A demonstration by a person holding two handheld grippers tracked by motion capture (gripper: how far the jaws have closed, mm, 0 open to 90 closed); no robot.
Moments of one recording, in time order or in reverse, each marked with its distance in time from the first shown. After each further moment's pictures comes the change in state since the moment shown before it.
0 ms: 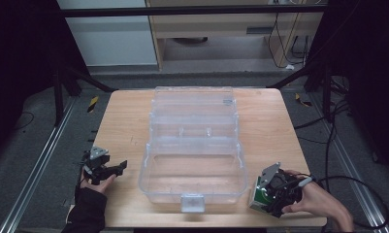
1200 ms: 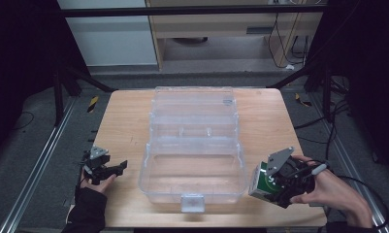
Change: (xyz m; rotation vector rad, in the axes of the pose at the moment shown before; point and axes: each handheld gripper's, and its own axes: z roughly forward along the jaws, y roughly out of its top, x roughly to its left) left arm 0.000 0.000 0.000 0.000 -0.003 -0.002; right arm 0.000 0.026 -0.074 -0.089 -0.054 -0.045
